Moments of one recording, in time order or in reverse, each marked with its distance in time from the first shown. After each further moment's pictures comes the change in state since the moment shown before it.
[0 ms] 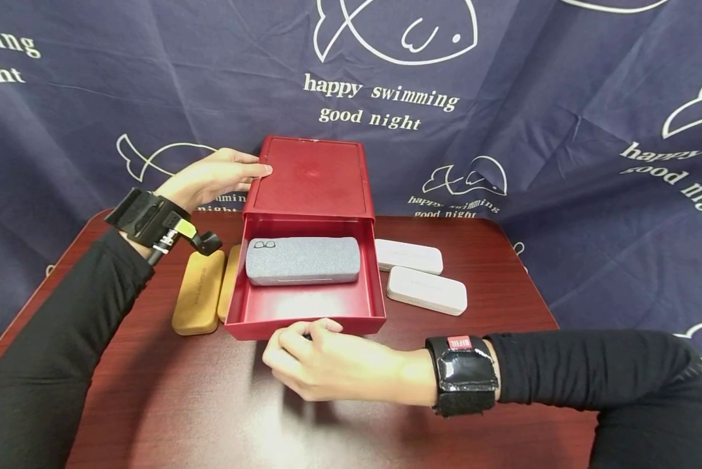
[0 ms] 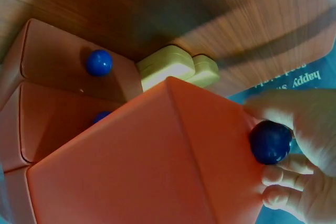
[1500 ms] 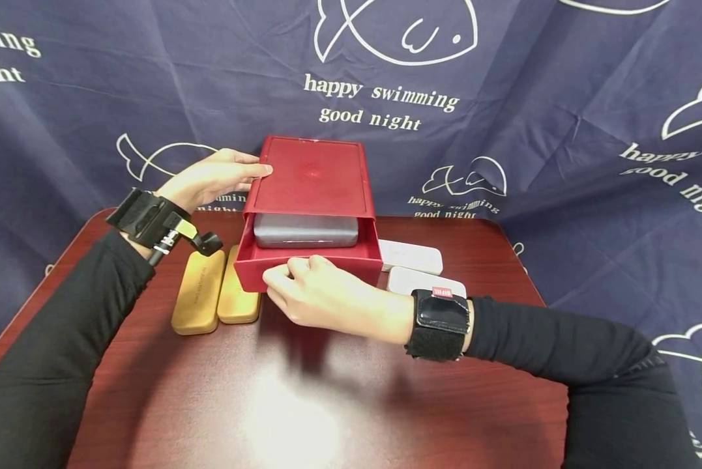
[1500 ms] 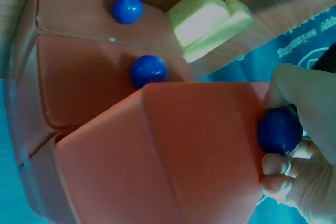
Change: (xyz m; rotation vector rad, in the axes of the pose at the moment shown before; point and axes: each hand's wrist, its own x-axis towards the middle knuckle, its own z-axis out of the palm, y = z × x) left_hand -0.002 0.001 0.001 0.020 0.007 -0.007; right_hand 0.023 0.039 0.051 0.162 0.038 0.234
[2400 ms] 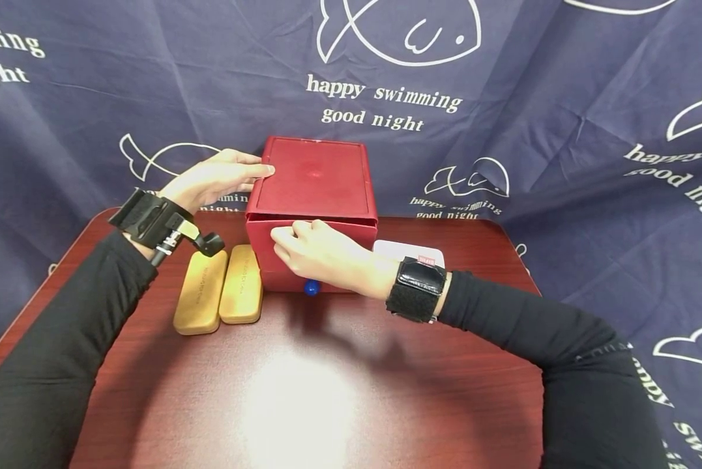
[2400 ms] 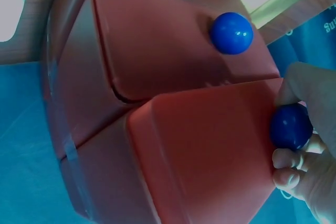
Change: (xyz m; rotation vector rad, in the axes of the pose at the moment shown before) left_hand 0.004 -0.002 -0.001 -0.019 0.023 0.002; right_hand 0.013 0.031 0.053 0.011 -0.054 0.046
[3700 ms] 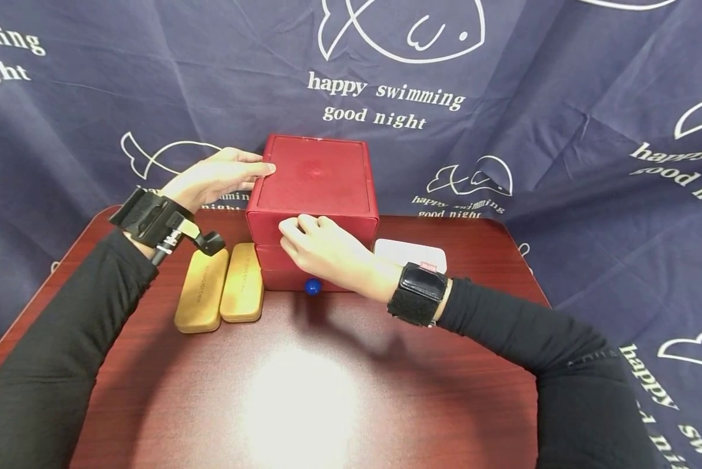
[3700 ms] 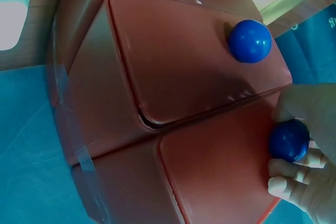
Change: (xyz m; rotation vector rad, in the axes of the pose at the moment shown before) left_hand 0.000 -0.001 0.000 0.003 0.000 -0.005; right_hand -0.004 -0.003 0.013 -0.021 0.089 0.109
